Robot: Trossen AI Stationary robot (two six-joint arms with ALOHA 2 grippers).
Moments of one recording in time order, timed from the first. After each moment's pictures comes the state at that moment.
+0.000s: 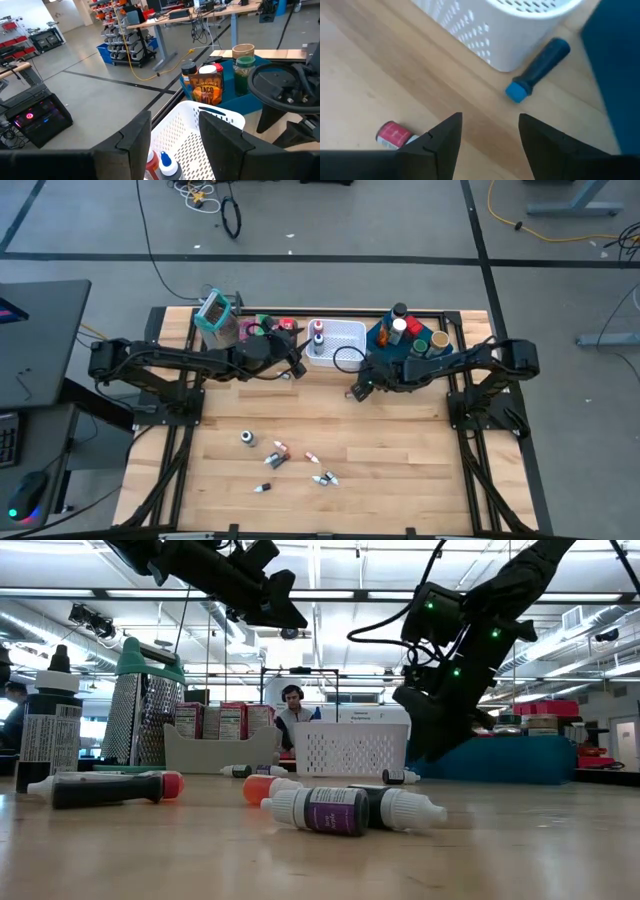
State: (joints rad) left arm 0.12 1.35 0.79 0.37 -0.58 0.14; right arm -0.12 1.60 0.76 -0.24 0.38 0.67
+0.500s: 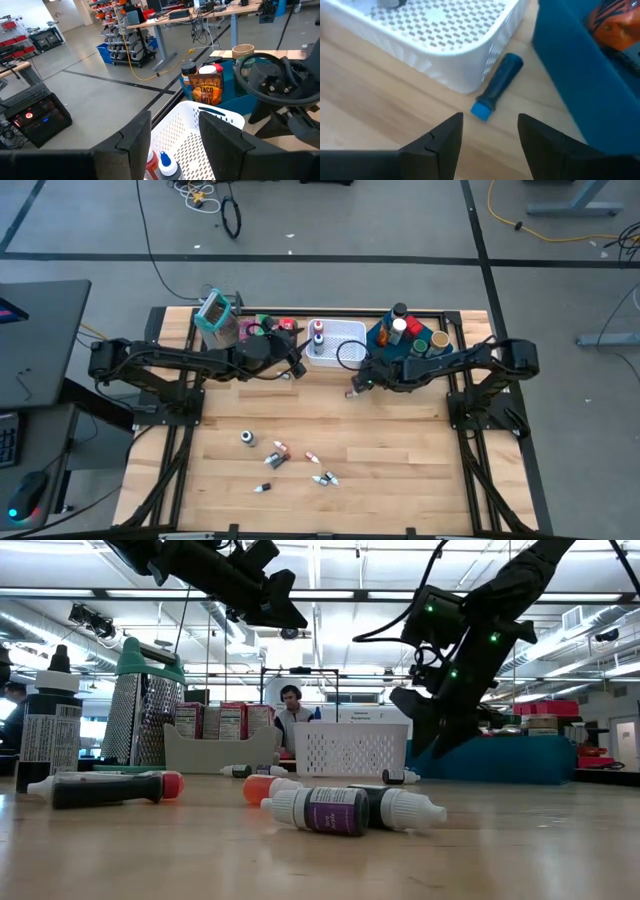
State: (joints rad) left arm 0.12 1.35 0.79 0.37 -0.58 0.13; right arm -0.13 1.60 0.76 -0.26 0.51 0.85
